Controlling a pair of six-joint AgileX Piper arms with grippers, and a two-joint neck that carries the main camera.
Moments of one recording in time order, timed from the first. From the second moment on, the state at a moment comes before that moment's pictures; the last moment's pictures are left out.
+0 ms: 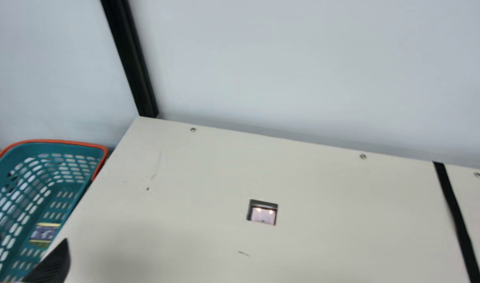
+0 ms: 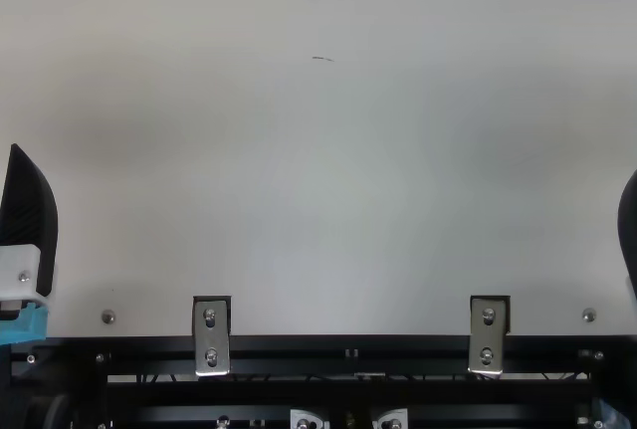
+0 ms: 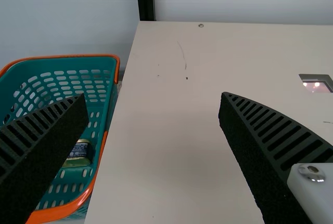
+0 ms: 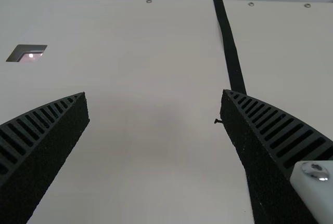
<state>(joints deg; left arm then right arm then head) -4.0 13.5 -20.2 4.9 38.2 -6.5 -4.0 13.5 -20.2 4.9 38.2 -6.5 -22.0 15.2</state>
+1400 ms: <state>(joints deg) -4.0 13.5 -20.2 4.9 38.2 -6.5 -4.0 13.5 -20.2 4.9 38.2 -6.5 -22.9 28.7</state>
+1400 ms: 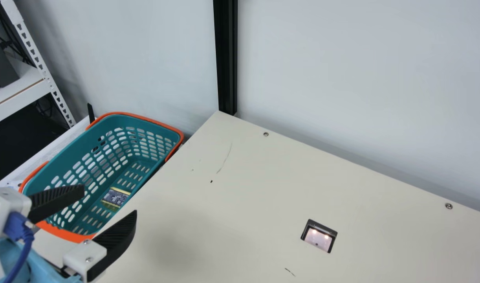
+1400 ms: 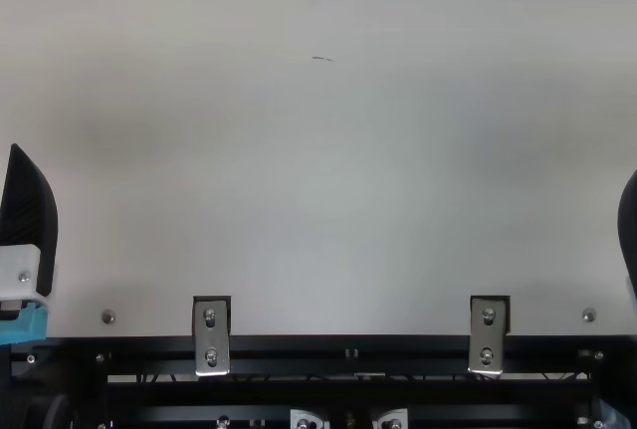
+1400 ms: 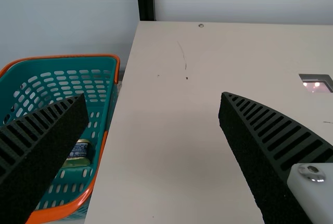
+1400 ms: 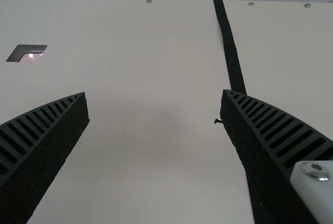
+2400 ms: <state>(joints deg) 3.2 23.9 -27.5 10.3 34.7 -12.4 -4.0 13.5 -20.2 4.9 38.2 -6.5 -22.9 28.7</state>
